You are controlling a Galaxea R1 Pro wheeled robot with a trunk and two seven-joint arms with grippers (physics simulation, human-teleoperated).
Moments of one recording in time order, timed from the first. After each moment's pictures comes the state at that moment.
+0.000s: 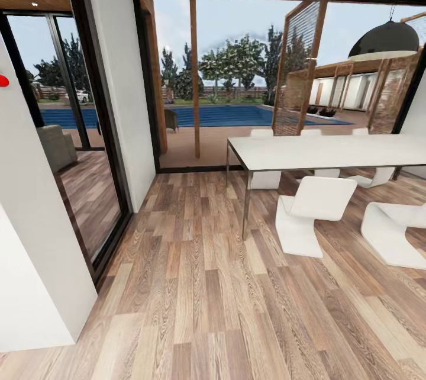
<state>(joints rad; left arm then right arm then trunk) 0.00 -0.01 0.00 -0.01 0.00 -0.08 0.00 0.00 0.04 0.00 -0.07 0.00 0.01 0.00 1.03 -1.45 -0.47</state>
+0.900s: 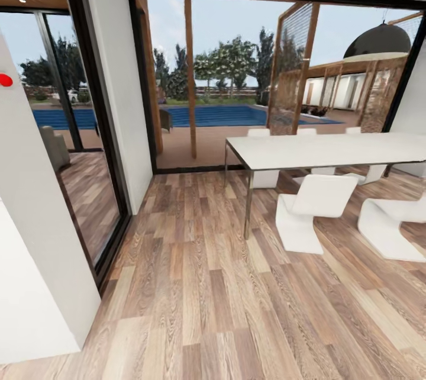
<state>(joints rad) 0.00 -0.01 0.01 -0.01 0.01 -0.11 -0.01 0.00 0.03 0.00 -0.12 0.00 0.01 0.00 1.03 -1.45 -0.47</state>
